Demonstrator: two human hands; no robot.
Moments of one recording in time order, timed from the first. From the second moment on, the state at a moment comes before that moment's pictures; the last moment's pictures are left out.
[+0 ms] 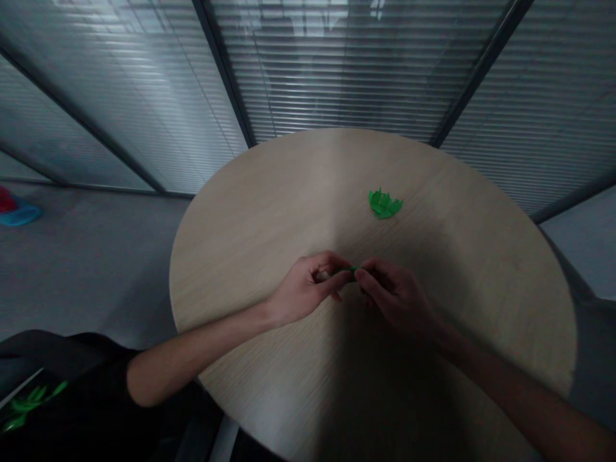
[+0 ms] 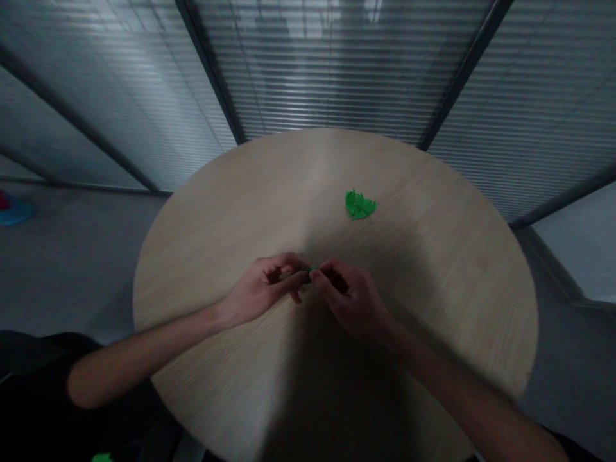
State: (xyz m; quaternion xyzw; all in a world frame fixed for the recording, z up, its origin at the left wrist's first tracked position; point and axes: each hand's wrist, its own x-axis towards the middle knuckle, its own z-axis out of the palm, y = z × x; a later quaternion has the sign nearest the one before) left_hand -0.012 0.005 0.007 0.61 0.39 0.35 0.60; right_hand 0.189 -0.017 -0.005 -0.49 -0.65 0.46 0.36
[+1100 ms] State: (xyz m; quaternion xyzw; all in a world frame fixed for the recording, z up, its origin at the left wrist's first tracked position) left_hand -0.013 -0.001 0.008 0.65 0.34 0.28 0.63; right_hand 0.183 -0.023 0.005 -0.43 -0.68 0.49 0.34
